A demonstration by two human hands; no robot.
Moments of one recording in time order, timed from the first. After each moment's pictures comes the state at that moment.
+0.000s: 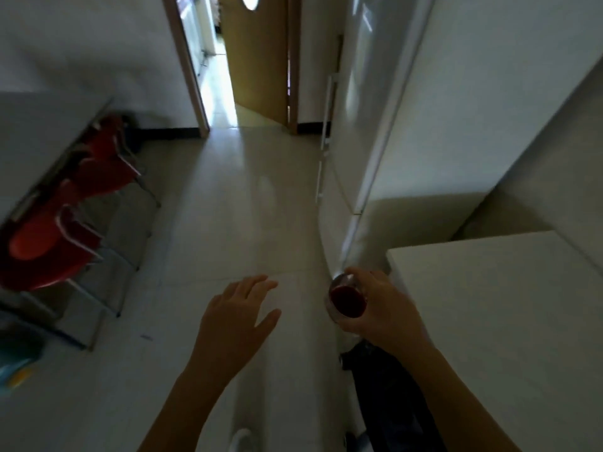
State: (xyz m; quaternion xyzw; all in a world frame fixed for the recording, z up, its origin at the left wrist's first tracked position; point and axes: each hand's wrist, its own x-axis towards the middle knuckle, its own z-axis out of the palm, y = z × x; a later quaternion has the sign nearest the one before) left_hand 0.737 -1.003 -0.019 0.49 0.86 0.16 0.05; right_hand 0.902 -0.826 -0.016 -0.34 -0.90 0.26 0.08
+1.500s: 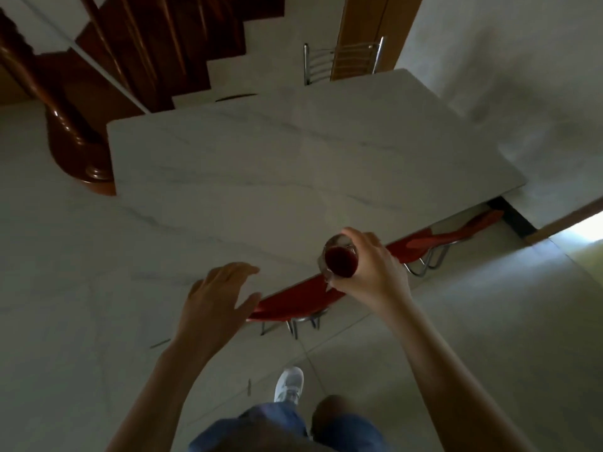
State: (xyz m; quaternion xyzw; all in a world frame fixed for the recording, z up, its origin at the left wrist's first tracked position) left_hand -0.028 -1.225 -0.085 -0.13 0.97 0.21 0.01; right_hand -0.164 -1.009 -0.048 0.20 -0.95 0.20 -0.09
